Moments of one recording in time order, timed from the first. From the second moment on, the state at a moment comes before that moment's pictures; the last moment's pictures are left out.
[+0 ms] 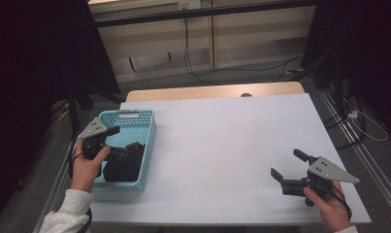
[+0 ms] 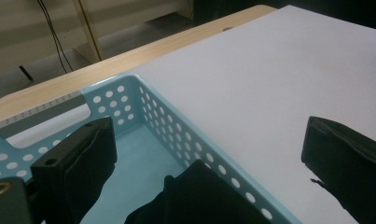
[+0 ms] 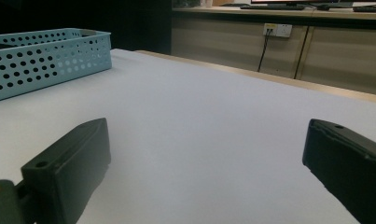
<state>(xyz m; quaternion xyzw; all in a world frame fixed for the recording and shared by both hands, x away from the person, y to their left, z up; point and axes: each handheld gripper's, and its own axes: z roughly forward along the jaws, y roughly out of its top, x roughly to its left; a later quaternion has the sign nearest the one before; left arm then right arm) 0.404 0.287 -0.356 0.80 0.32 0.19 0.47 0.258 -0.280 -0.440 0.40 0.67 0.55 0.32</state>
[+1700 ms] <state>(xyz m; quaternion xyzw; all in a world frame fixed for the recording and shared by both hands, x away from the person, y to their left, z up) 0.424 0.303 -0.393 0.87 0.29 0.13 0.37 0.257 -0.281 -0.440 0.40 0.67 0.55 0.31</state>
